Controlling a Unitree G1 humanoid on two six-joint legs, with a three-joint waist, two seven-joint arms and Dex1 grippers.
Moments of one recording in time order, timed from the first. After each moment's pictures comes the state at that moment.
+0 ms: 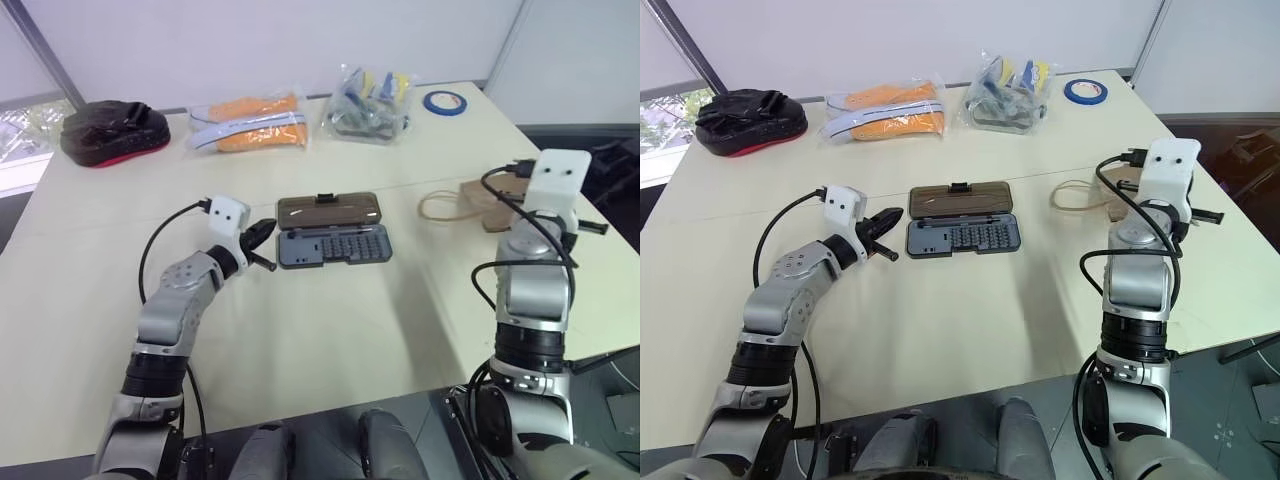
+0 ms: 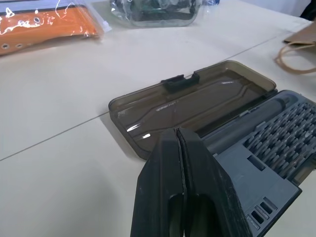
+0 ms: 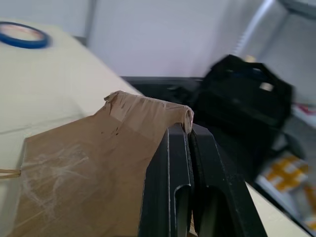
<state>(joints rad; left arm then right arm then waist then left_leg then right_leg) -0.42 0.33 0.03 -0.04 -0.31 0.48 -0.45 -0.59 -0.28 -0.29 -0.11 -0.27 0.78 -0.42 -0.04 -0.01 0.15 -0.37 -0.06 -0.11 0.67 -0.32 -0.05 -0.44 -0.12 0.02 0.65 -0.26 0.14</state>
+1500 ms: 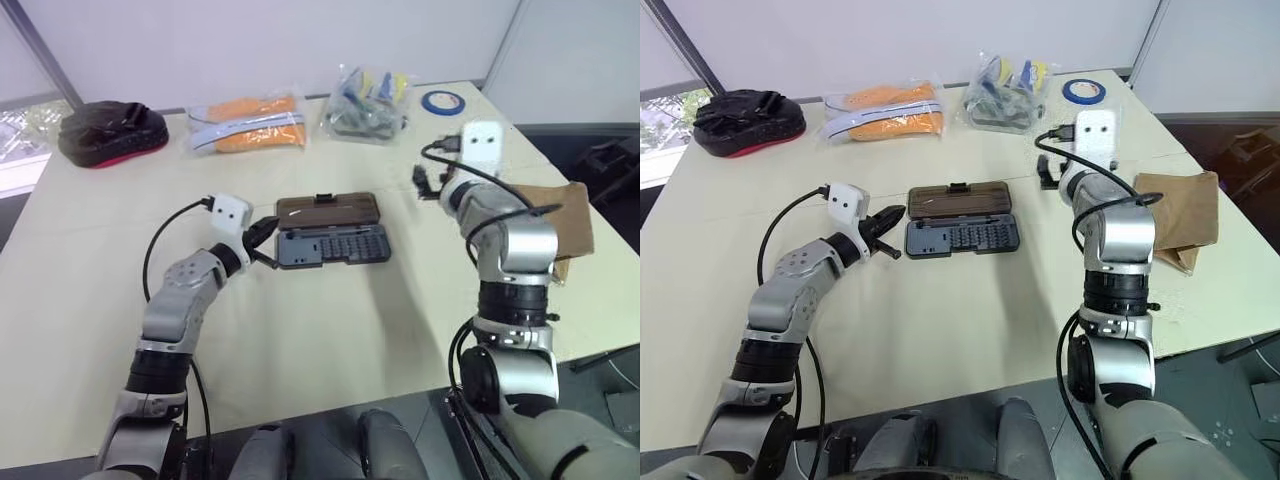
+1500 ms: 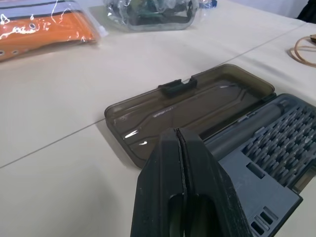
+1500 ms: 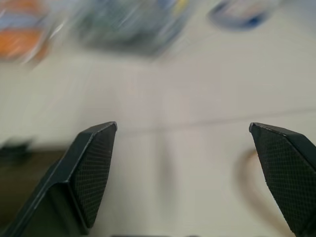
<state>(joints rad) -0.44 0.31 0.02 -0.02 -0.29 0.46 -0.46 -0.88 -0.27 -0.24 0.15 0.12 1.02 0.17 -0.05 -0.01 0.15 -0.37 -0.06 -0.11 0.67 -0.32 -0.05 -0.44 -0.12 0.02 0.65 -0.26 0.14</state>
